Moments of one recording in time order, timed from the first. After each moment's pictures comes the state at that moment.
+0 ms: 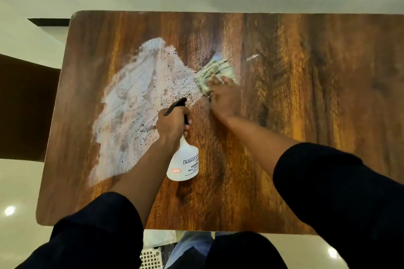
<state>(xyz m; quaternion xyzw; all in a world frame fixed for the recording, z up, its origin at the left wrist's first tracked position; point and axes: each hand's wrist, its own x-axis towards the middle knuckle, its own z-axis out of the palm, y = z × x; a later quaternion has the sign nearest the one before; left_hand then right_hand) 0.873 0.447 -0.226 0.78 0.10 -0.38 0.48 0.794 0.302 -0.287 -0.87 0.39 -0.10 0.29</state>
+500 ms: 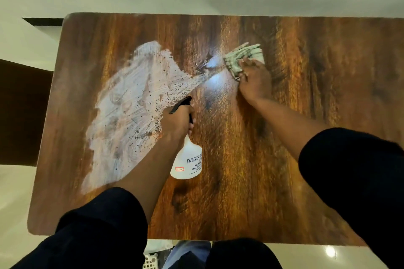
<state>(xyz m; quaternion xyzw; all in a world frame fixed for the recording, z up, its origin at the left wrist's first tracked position) 0.874 0.416 -0.235 0.78 0.09 -0.40 0.47 0.769 0.194 -0.293 -0.86 0.46 -0.07 0.22</state>
